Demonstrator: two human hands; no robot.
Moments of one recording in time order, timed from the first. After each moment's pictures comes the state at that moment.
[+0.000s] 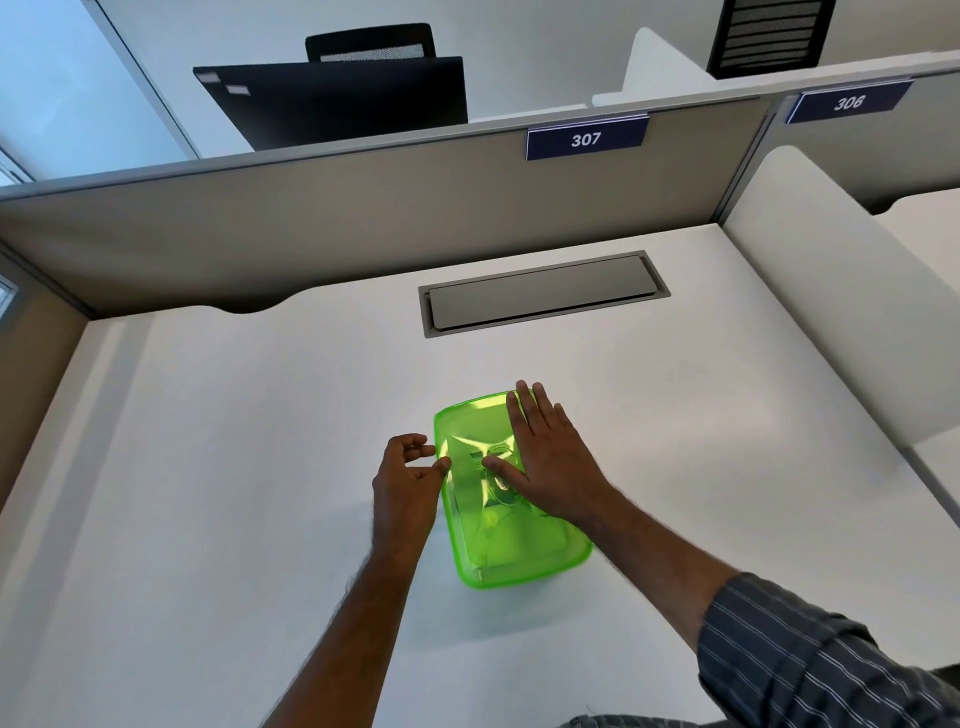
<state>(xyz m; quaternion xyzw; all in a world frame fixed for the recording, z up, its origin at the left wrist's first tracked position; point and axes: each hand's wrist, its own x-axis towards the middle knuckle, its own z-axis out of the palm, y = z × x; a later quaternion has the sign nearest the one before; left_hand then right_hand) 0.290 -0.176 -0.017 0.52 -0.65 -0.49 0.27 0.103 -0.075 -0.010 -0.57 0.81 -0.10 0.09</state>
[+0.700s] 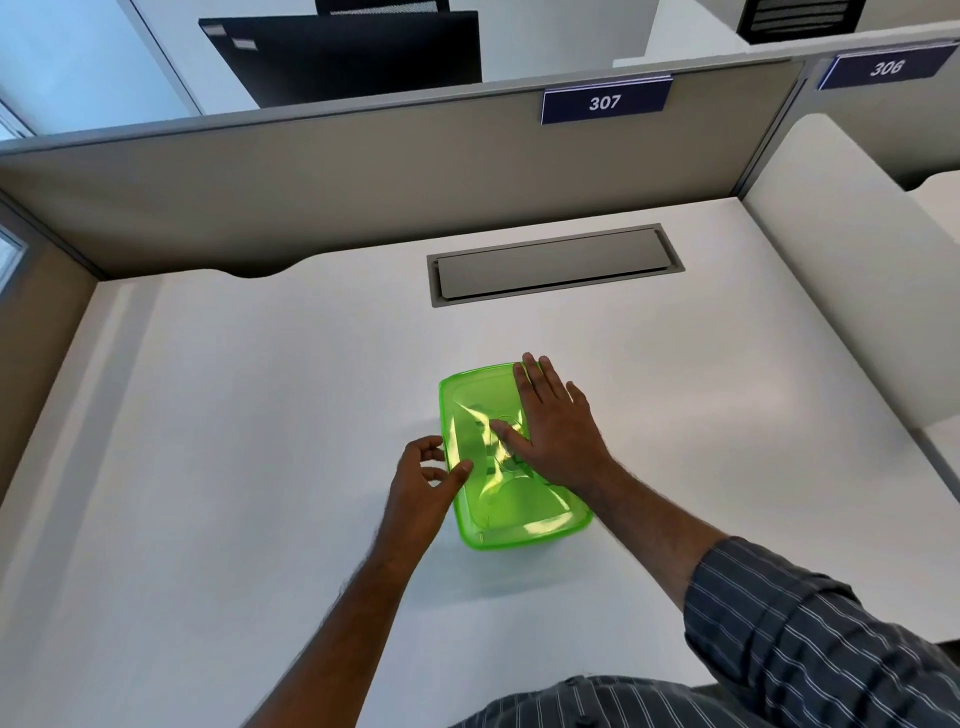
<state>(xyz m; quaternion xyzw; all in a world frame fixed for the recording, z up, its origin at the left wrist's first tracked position) 0.313 -0.142 -0.035 0.50 -0.64 -0.55 0.21 0.105 -0.073 -0.016 -0.55 0.82 -0.12 0.07</state>
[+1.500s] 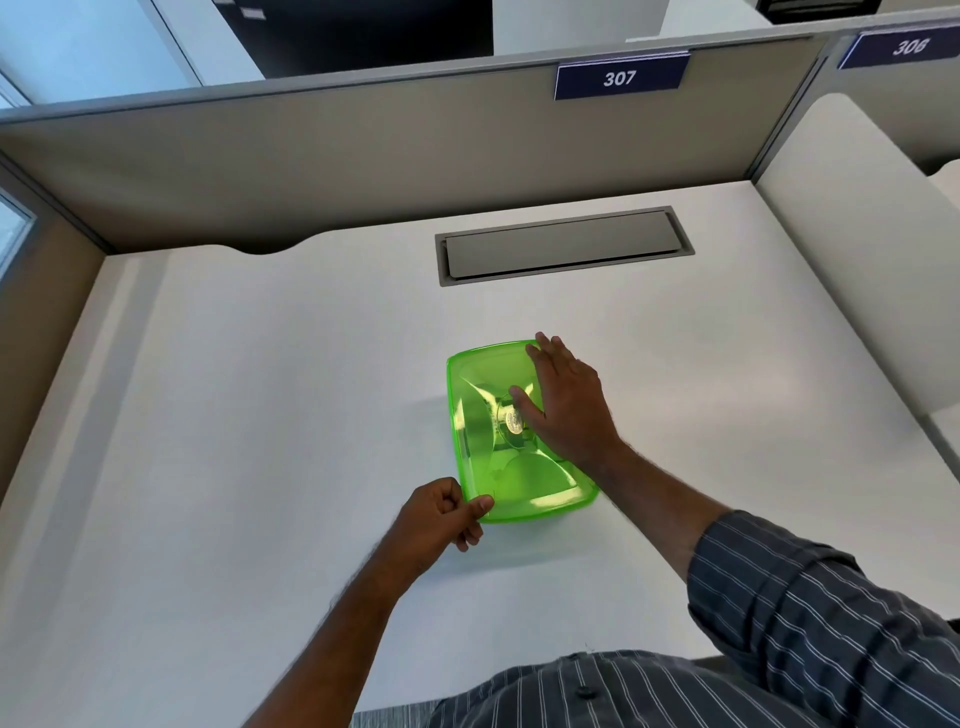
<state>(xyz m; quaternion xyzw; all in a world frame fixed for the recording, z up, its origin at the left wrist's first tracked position) 0.351 -0.107 -0.039 0.43 -0.59 -0.68 0.06 0.103 -0.070 -0.020 -0.54 0.82 -0.19 0.04</state>
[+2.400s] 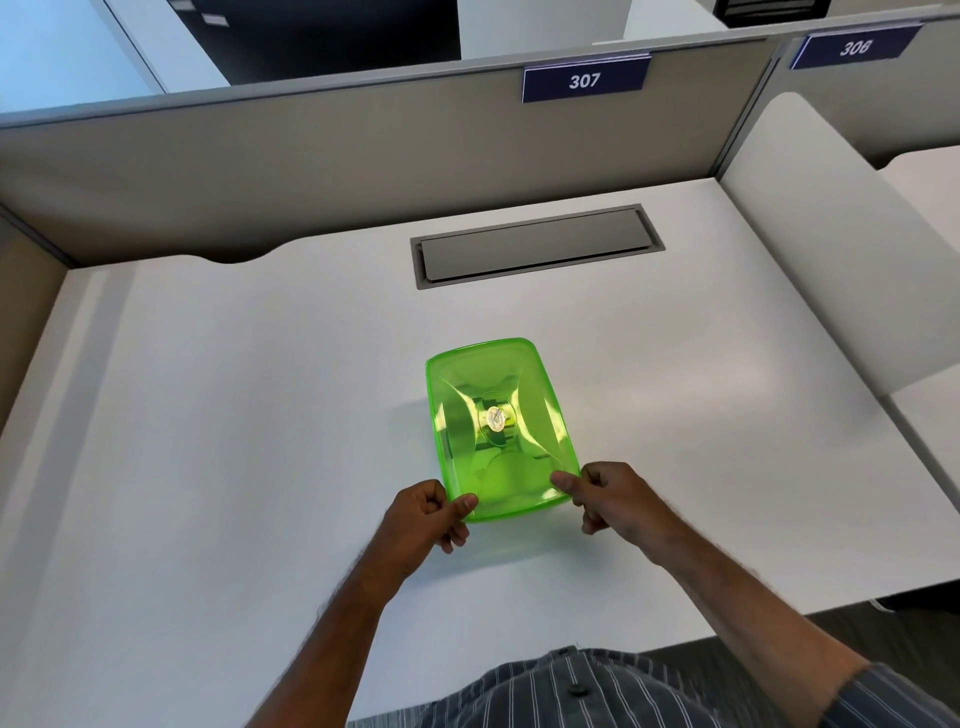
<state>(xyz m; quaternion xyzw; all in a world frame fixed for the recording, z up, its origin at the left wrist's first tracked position) 0.352 -0.107 -0.040 0.43 -0.60 -0.67 0.06 0.112 0.060 -0.029 -0.21 0.76 -0.40 0.47</state>
